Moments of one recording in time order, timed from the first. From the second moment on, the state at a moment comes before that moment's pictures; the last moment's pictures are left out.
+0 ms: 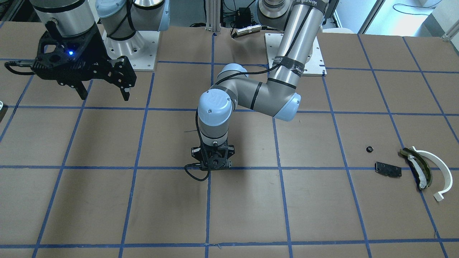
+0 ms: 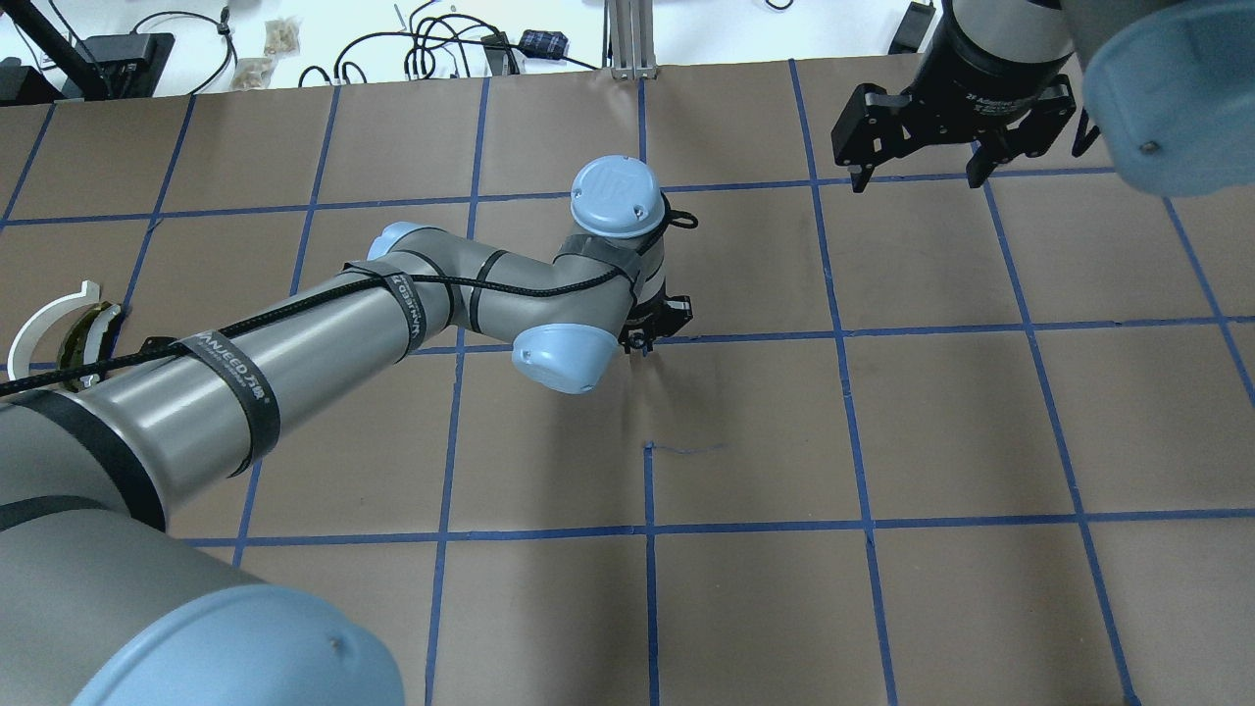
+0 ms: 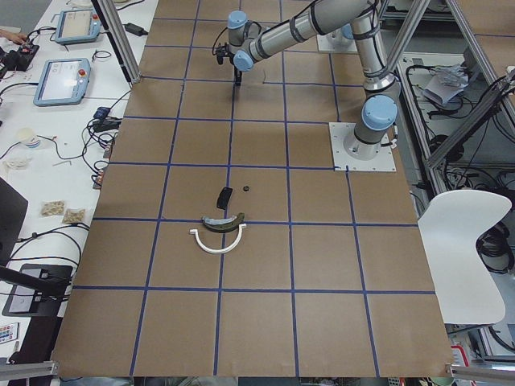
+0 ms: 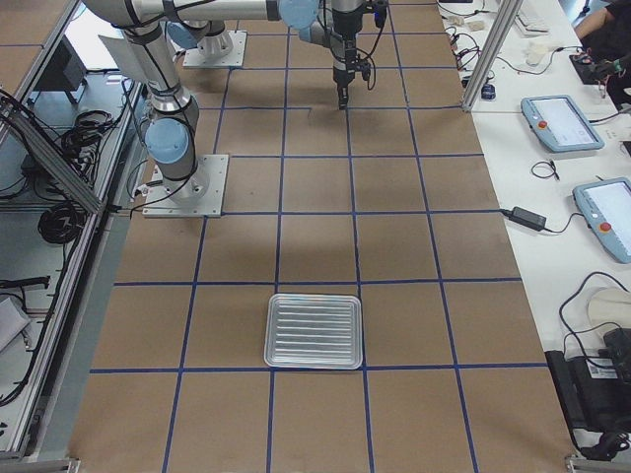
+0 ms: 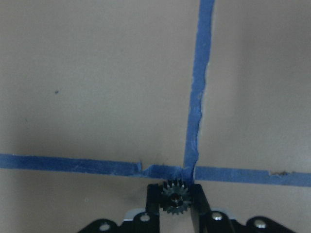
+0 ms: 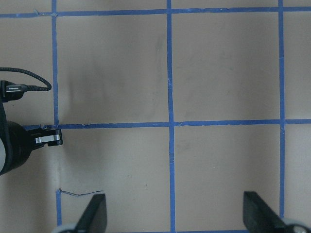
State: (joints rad) left arm -1.95 -2.11 -1.69 -0.87 1.57 -0.47; right arm 1.60 -1.57 1.57 -1.69 -1.57 0.04
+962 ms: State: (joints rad) left arm -1.17 -1.83 -1.91 -1.07 1.58 0.36; right arm 1.60 -1.58 1.57 -1.68 -1.57 0.03
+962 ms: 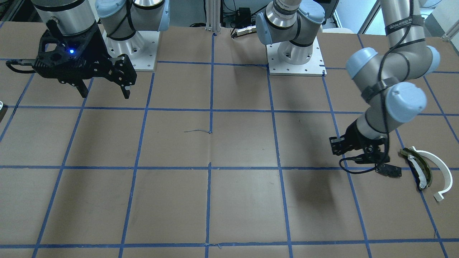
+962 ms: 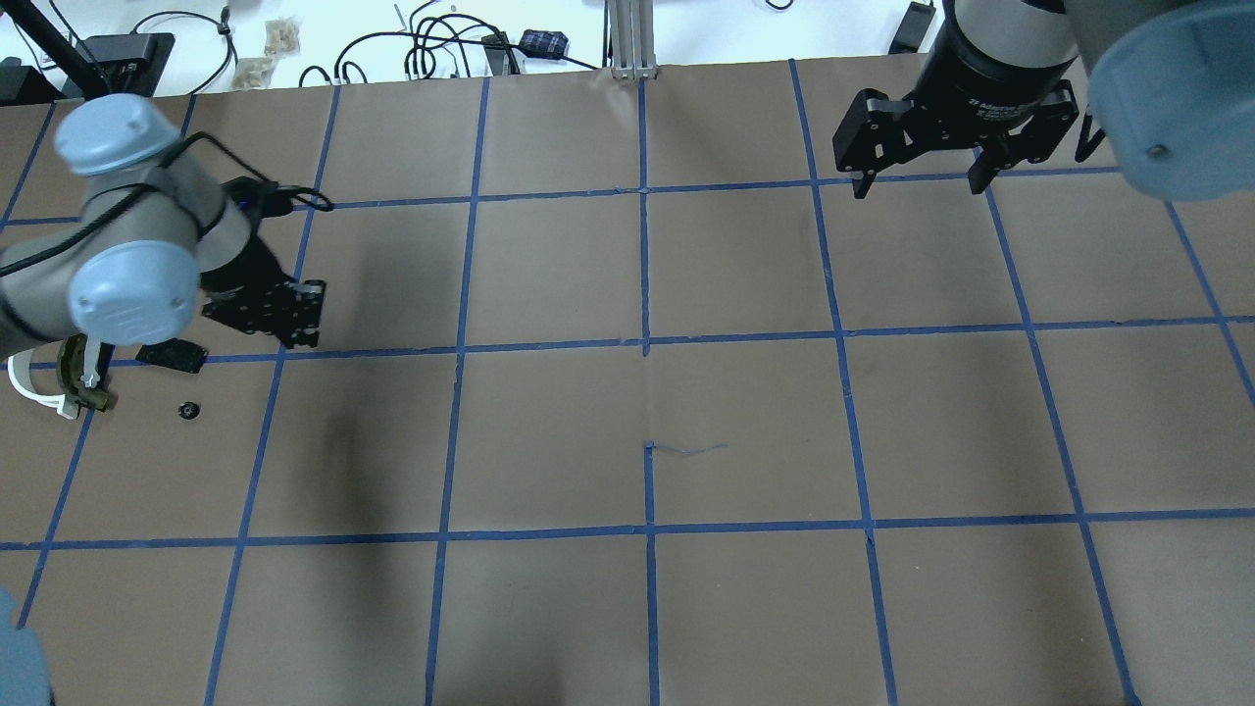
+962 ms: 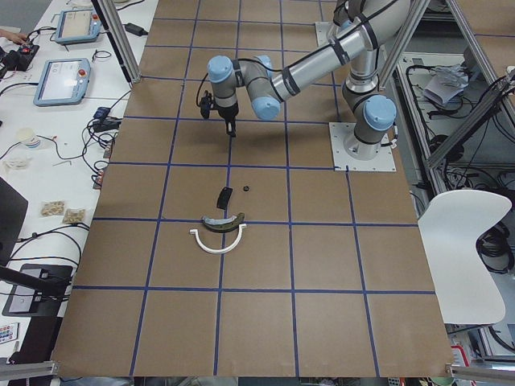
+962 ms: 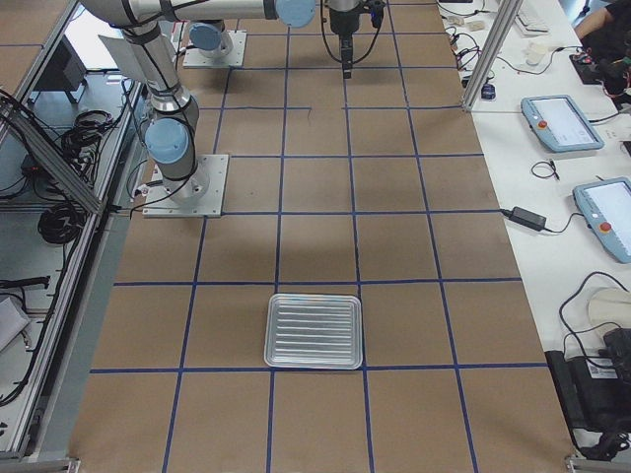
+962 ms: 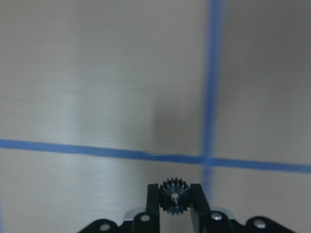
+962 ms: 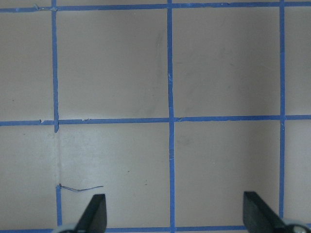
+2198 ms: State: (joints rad) left arm -0.98 -1.93 -1.99 -0.88 1.58 0.52; right arm 1.60 -1.58 1.57 -1.69 -1.58 0.04
